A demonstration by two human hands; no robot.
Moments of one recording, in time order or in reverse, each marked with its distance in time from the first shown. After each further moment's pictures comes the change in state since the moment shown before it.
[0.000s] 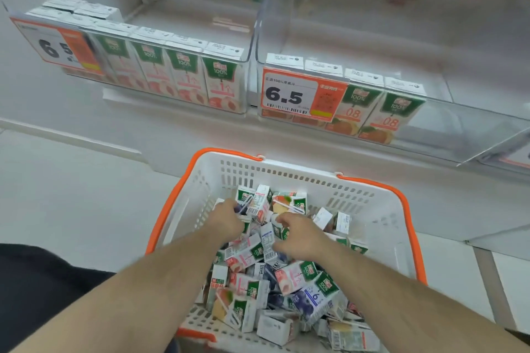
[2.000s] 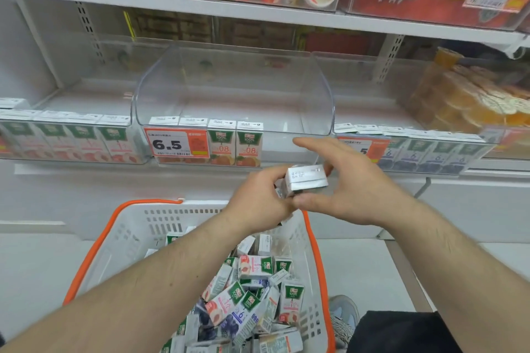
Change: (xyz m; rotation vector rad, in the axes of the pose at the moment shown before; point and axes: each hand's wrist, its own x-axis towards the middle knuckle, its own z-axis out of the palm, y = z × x) left_hand -0.189 0.244 0.005 -0.195 0.014 0.932; right_hand -0.248 0.034 -0.199 -0.147 0.741 -0.366
